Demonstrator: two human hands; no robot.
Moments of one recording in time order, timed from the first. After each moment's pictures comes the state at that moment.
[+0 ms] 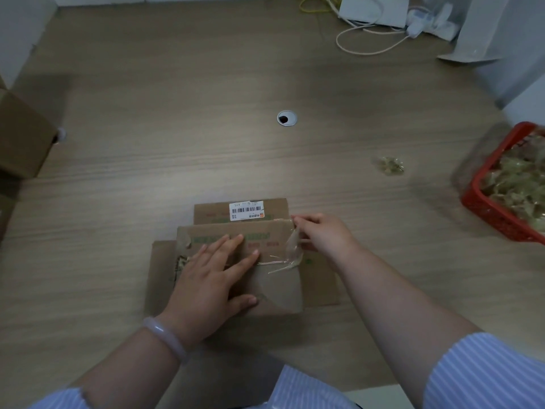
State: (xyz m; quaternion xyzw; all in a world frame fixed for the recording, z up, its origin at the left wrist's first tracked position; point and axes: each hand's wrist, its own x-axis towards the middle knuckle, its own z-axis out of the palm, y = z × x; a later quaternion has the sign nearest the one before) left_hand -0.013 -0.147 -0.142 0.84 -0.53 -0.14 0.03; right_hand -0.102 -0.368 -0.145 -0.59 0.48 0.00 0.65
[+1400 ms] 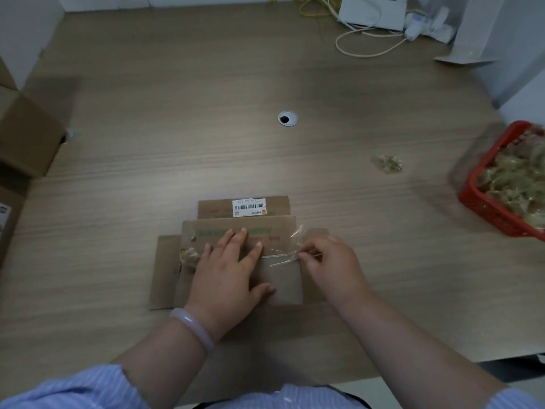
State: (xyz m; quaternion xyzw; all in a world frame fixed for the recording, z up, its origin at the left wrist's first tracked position) left_hand -0.041 -0.167 -0.124 0.88 -0.44 -0.16 0.03; right_hand -0.160 -0.327 -0.144 -0.85 0.37 -0.06 0.37
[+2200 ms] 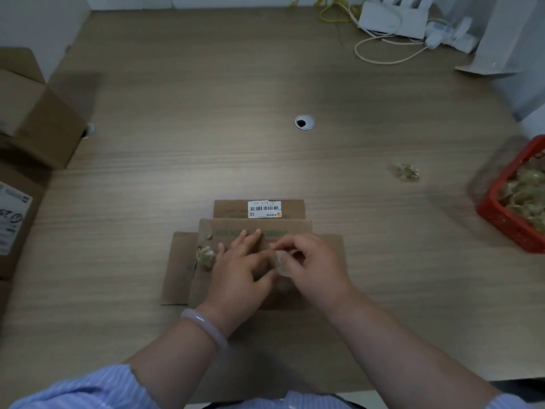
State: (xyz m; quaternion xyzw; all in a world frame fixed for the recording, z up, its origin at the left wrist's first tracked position) left_hand -0.037 -0.165 -0.132 0.87 -0.36 -0.21 0.27; right_hand -0.124 -0.294 -0.125 -0.84 0.25 -0.11 0.47
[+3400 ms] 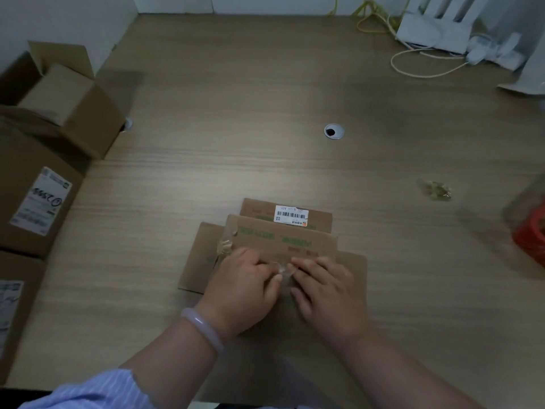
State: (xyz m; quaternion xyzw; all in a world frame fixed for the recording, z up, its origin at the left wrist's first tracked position) left_hand -0.018 -0.141 -0.131 0.86 -0.46 -0.12 0.18; right_hand -0.146 -0.282 -0.171 -0.97 0.11 -0.14 0.15
